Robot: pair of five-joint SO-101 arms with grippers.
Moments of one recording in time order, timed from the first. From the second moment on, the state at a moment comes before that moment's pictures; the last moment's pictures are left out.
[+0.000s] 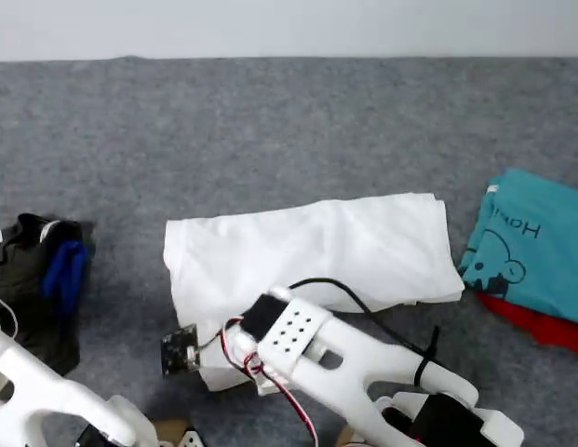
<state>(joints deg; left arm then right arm) -61.8 -32.7 45.5 59.5 -33.5 -59.1 -15.8 42.4 72.4 44.6</state>
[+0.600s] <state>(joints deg) -61.8 -32.7 45.5 59.5 -33.5 -59.3 -3.5 43.3 60.9 47.3</state>
